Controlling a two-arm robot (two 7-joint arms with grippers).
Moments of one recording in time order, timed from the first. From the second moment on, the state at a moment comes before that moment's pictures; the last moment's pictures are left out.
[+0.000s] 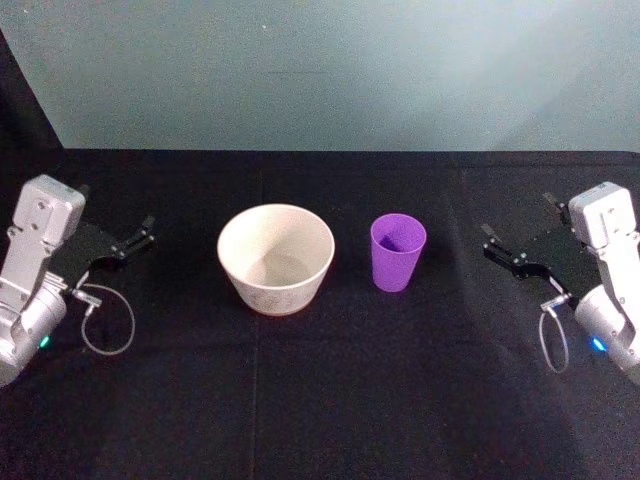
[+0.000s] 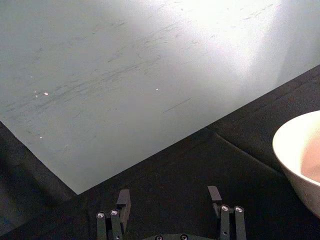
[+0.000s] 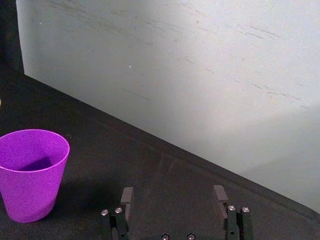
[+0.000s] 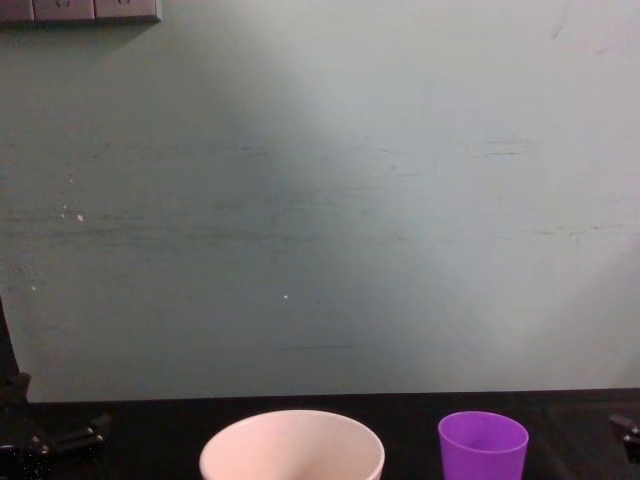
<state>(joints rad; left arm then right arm) -0.20 0.60 0.45 -1.41 -0.25 -0.12 0.03 0.20 0.60 -0.45 -1.41 0.25 -0.12 -0.03</state>
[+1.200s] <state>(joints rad) -0.20 0.60 0.45 -1.41 -0.25 -0.12 0.03 0.20 0.60 -0.45 -1.41 0.25 -0.12 -0.03</state>
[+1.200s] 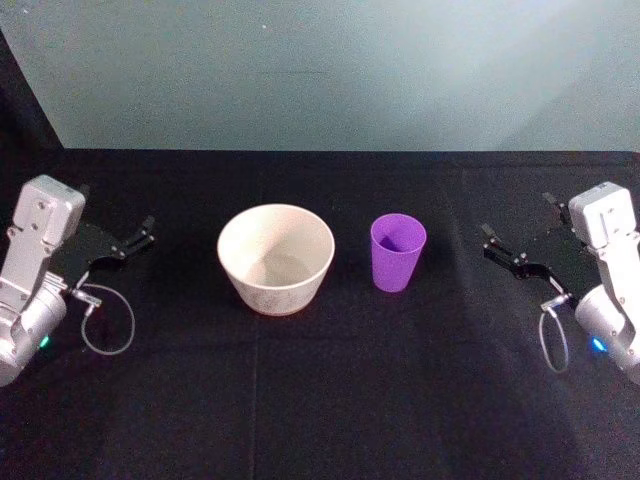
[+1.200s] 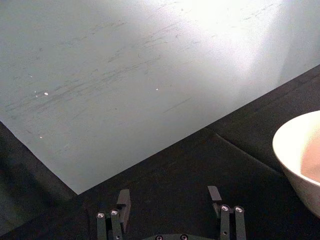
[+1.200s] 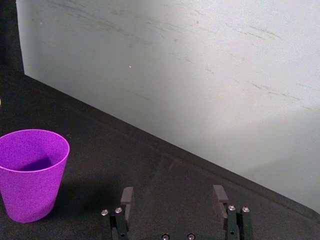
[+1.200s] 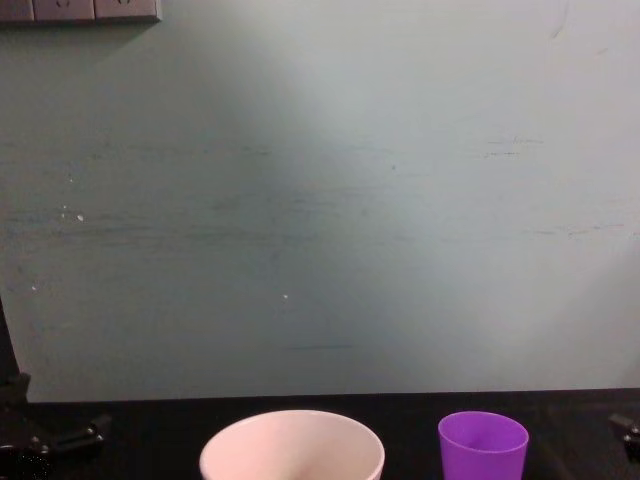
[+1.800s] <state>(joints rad) -0.20 0.60 0.45 -1.41 -0.25 -0.12 0.03 0.20 0.60 -0.45 -1.41 0.25 -0.12 -0.03</state>
